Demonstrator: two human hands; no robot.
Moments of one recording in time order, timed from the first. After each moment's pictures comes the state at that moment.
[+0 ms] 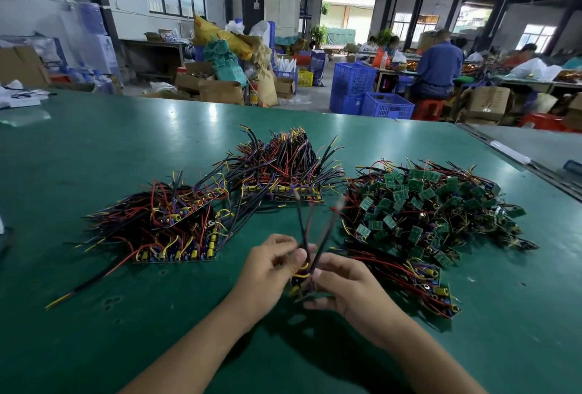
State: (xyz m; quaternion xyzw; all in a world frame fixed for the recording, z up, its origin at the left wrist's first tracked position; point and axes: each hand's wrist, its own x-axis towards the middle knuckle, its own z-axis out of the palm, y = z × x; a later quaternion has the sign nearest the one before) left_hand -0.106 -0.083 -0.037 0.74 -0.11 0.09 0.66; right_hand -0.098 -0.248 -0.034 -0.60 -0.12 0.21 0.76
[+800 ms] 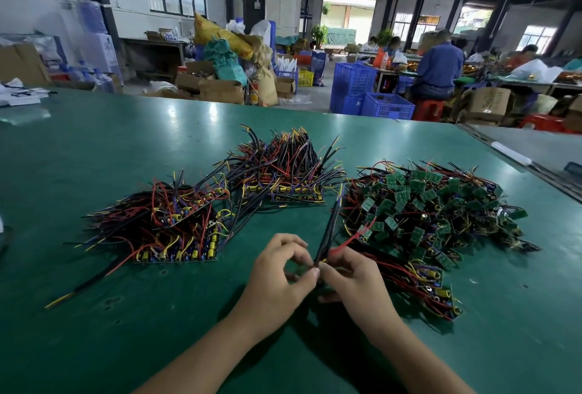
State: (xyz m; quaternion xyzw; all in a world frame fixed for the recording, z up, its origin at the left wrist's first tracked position) left_hand -0.113 -0.091 -0.040 0.81 -0.11 0.18 0.54; right_hand -0.096 -0.246 -0.038 -0.76 -0.10 0.01 0.64
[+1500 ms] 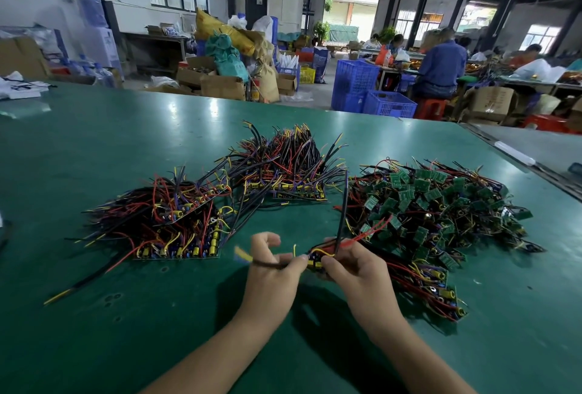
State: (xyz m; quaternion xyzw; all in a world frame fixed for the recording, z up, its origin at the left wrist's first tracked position) left_hand -0.109 -0.098 -0.046 0.71 0.09 0.11 0.69; right_hand -0.090 -0.245 -0.044 -0.78 -0.13 -0.08 0.61
